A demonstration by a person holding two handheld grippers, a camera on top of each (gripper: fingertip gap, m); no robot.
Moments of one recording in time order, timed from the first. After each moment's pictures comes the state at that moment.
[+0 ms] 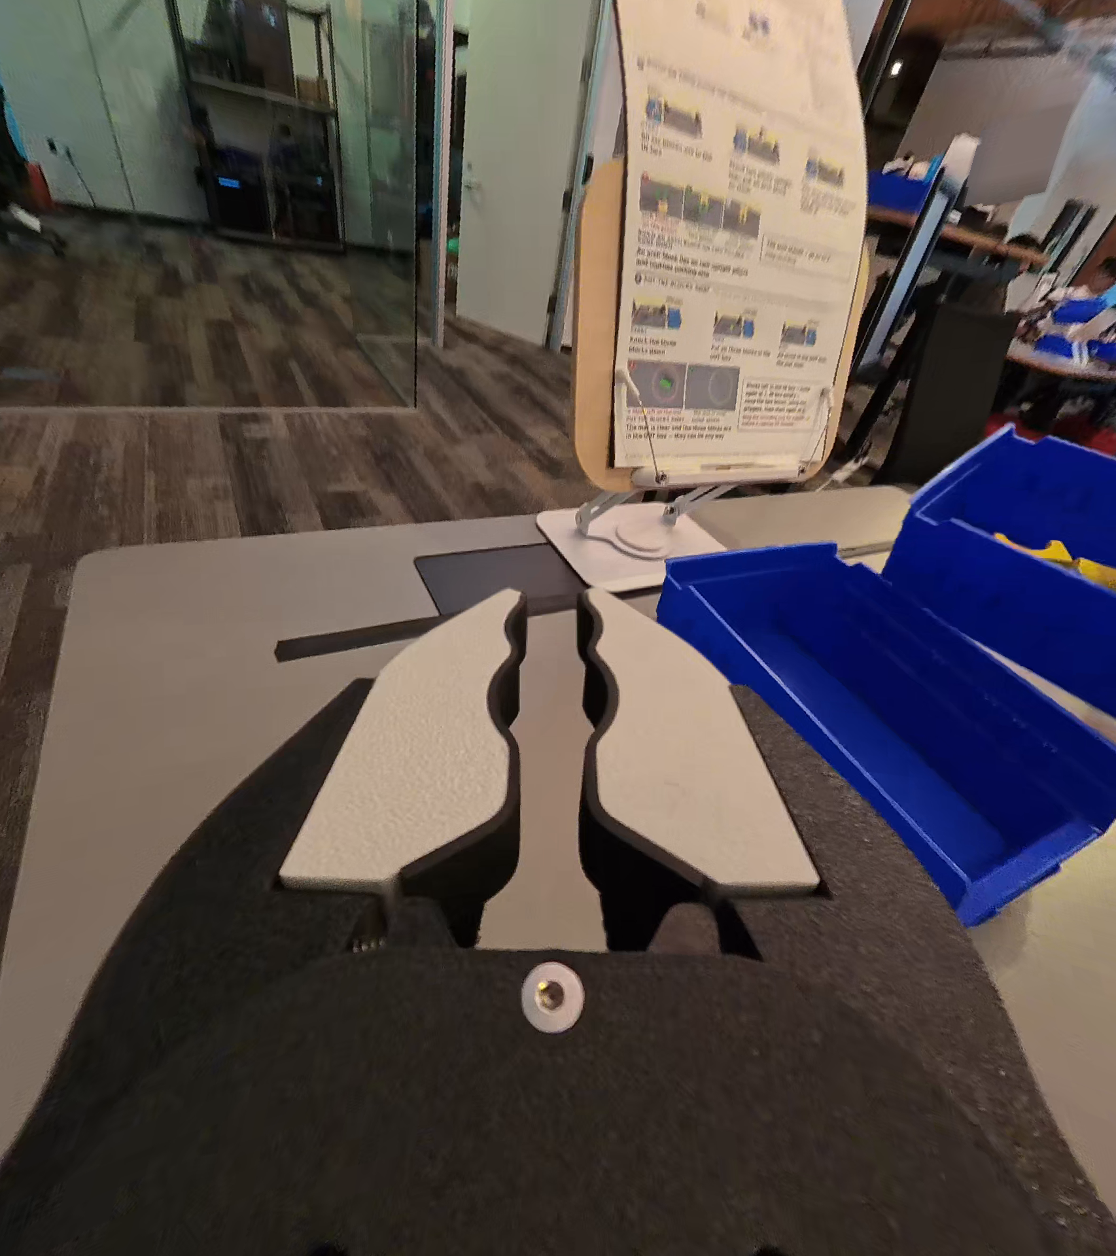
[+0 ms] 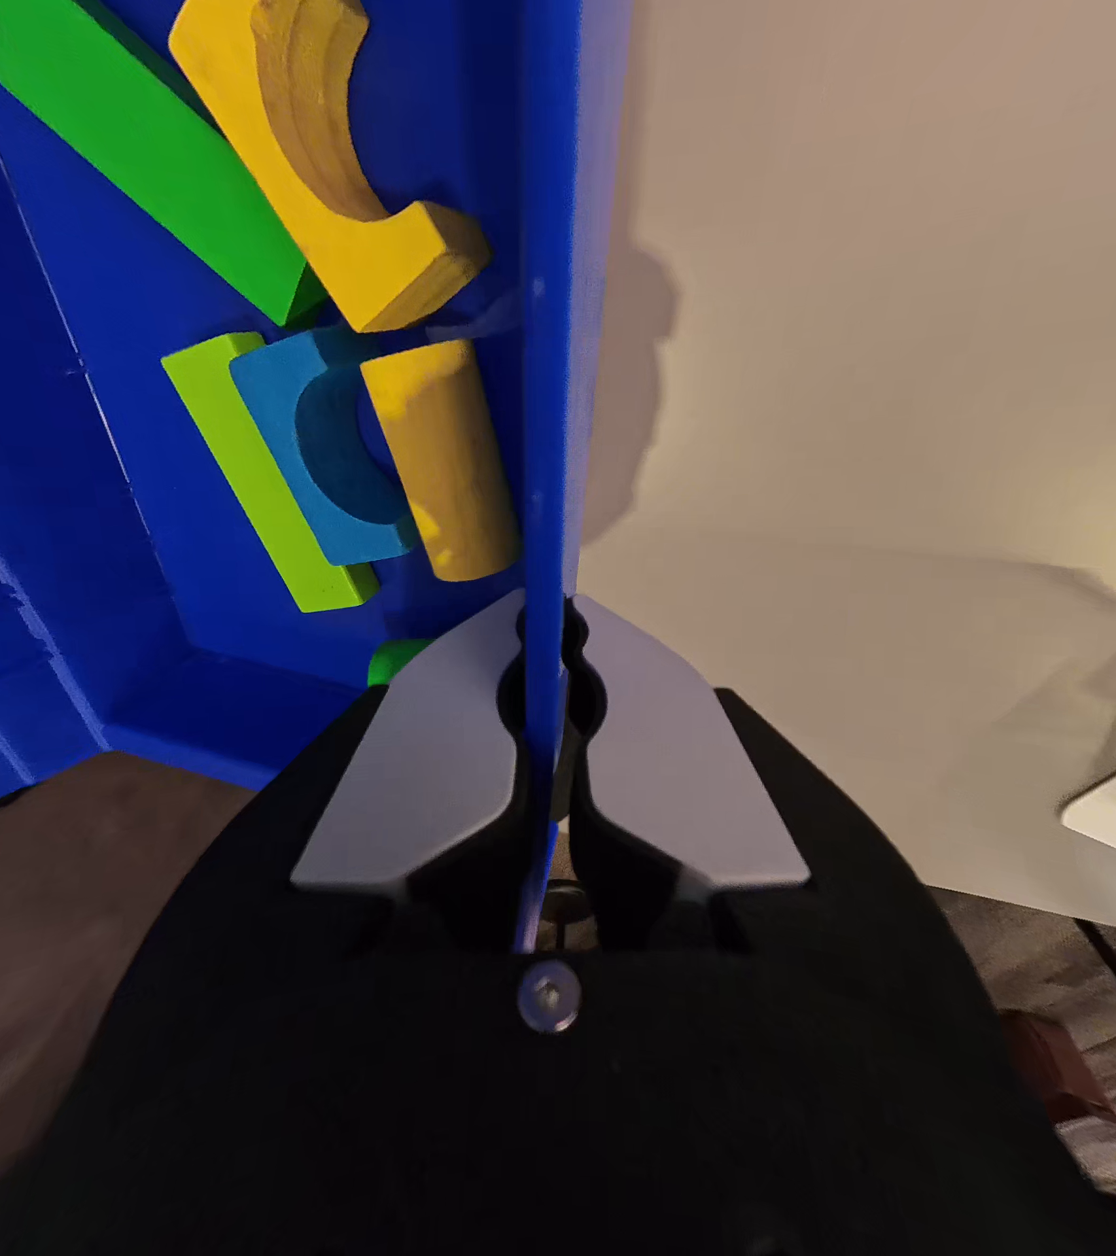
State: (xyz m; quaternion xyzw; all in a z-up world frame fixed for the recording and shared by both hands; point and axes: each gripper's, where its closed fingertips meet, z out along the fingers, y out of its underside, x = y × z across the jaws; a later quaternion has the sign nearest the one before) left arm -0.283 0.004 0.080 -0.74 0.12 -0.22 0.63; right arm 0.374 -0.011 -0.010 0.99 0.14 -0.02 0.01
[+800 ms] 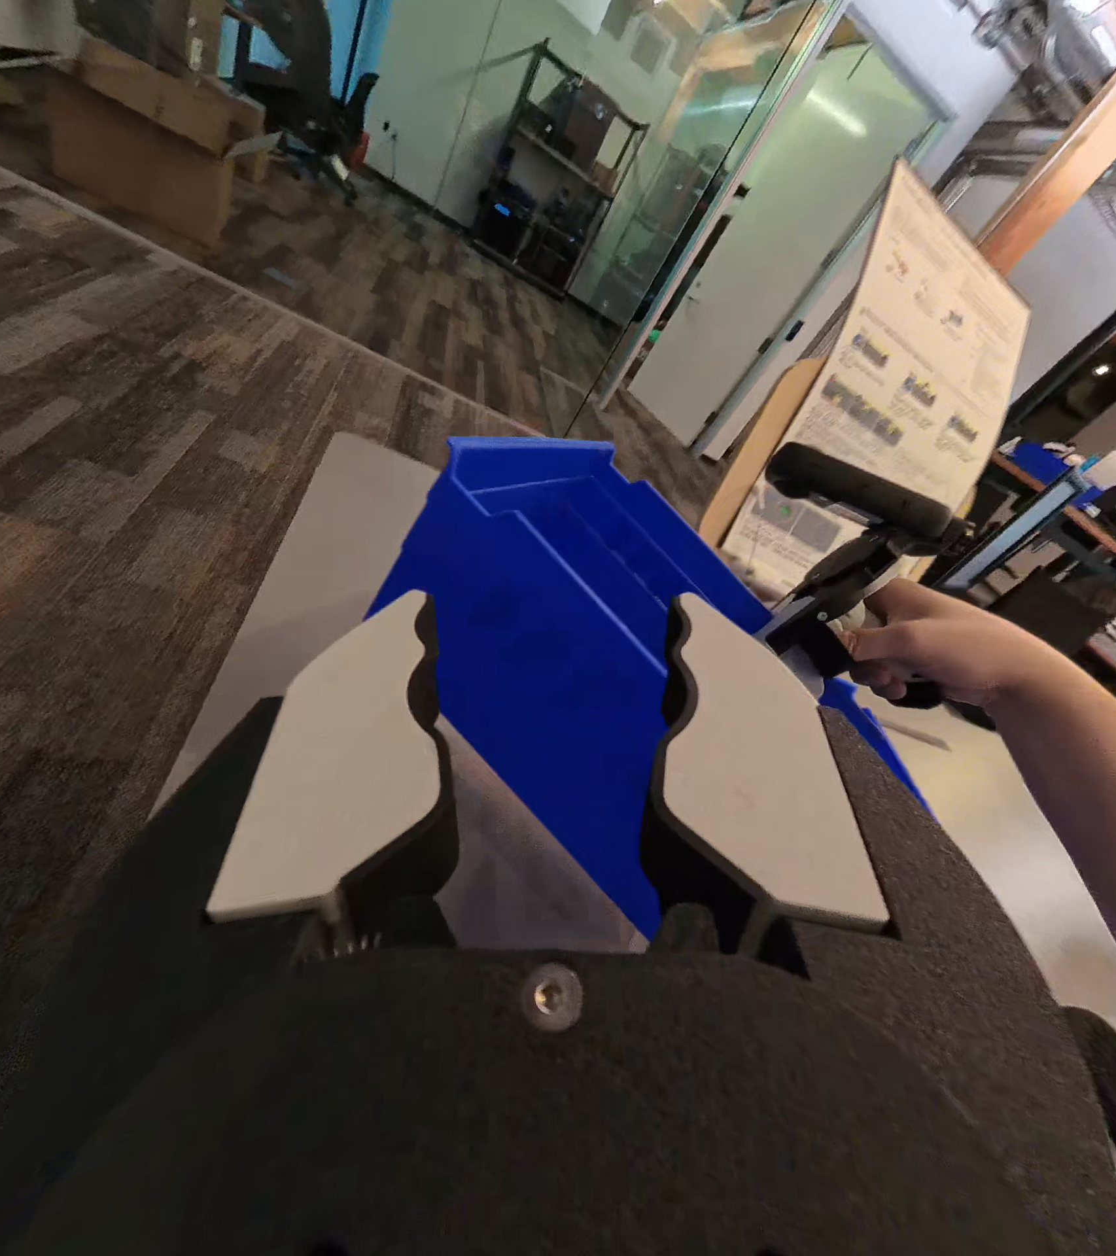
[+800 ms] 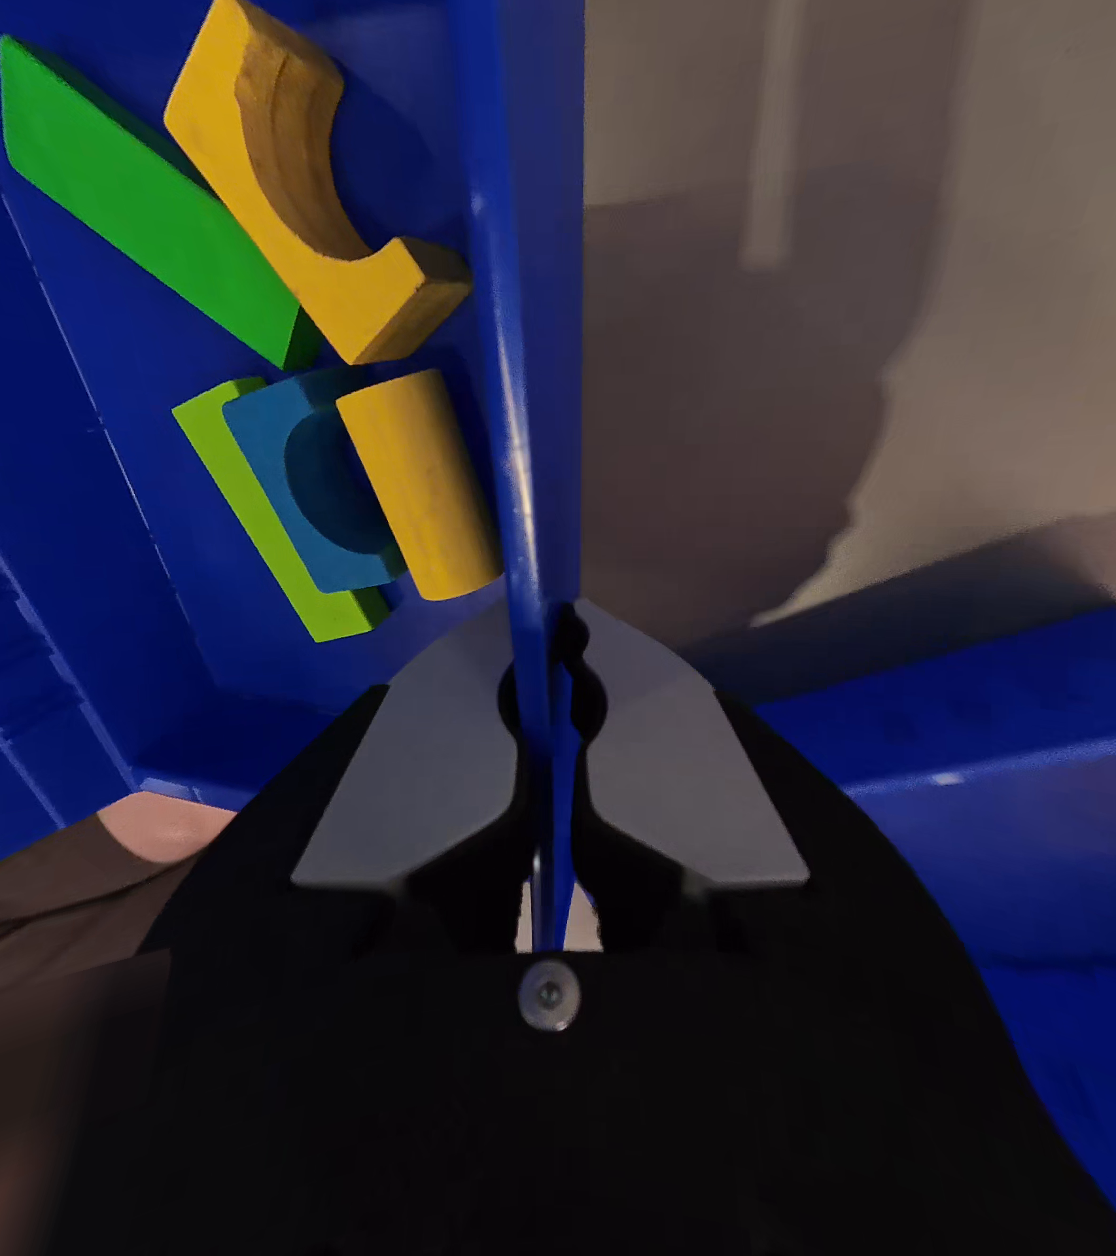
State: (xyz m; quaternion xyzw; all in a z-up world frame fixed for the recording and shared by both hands) left arm -0.392 -0.102 0.102 -0.74 -0.13 -0.22 0.63; right arm -0.187 0.020 -0.022 0.87 0.44 -0.22 0.01
